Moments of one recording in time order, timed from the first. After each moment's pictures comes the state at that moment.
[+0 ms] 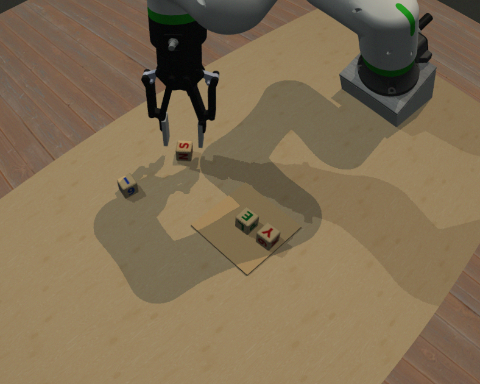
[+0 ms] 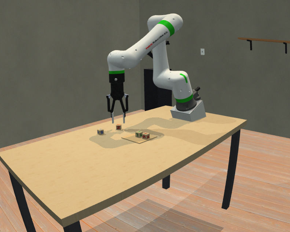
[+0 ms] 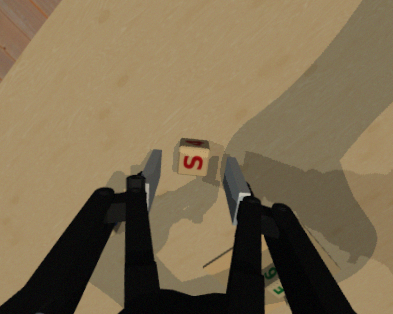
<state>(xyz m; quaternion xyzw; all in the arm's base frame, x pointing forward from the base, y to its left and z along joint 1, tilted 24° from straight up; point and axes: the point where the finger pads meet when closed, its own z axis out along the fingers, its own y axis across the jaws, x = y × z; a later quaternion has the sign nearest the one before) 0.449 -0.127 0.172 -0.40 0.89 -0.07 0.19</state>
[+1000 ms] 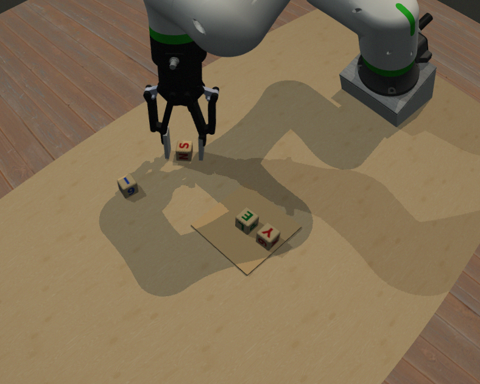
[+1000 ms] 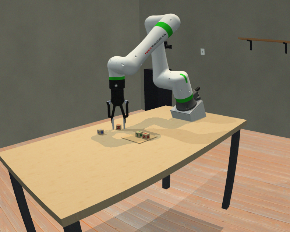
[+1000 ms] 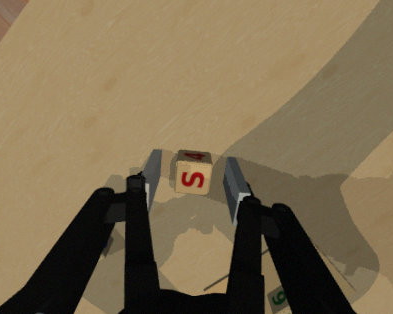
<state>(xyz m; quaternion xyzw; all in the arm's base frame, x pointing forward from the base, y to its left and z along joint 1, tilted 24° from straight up) 0.464 -0.126 0.138 -0.40 0.89 -0.07 0.19</state>
